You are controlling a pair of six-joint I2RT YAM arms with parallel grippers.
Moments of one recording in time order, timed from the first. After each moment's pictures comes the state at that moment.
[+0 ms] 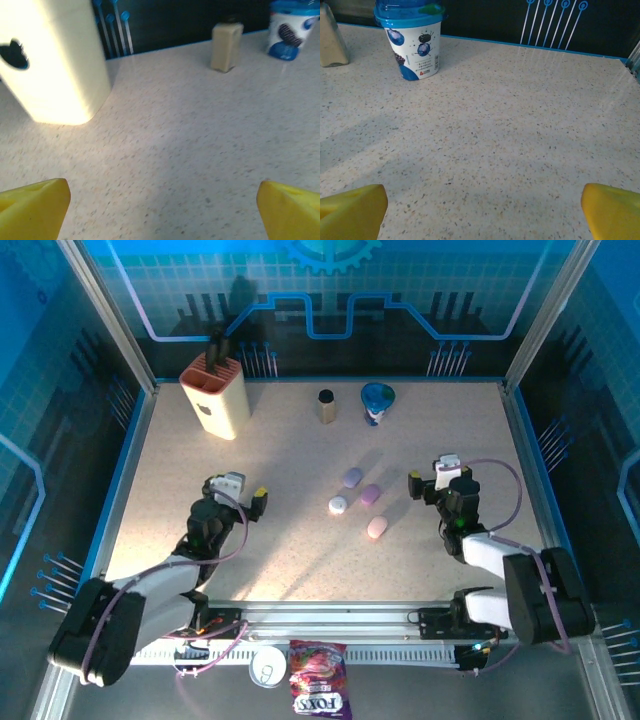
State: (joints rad) left arm -0.25 1.09 0.12 0.72 -0.09 0.05; right arm 0.11 1.28 0.27 0.69 0.09 -0.07
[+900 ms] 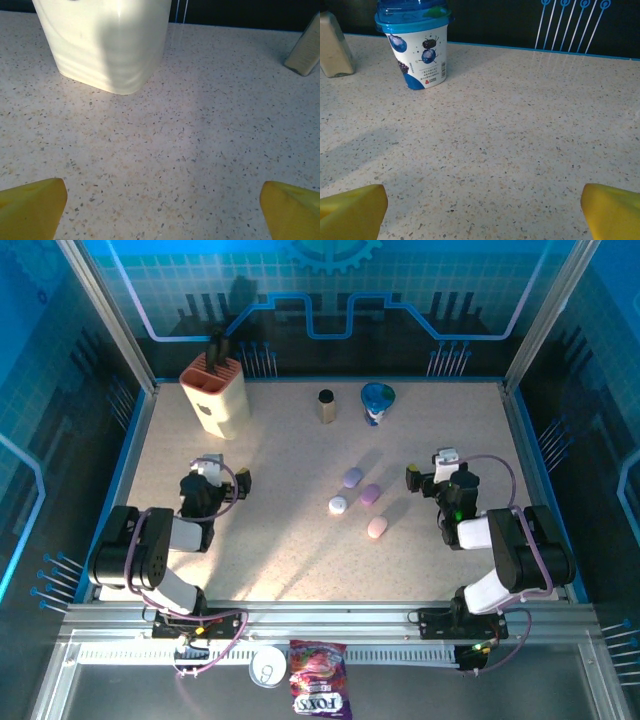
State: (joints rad) left arm 0.02 1.55 0.30 0.90 0.07 -0.09; right arm 0.06 1.54 0.33 0.91 -0.03 -0.06
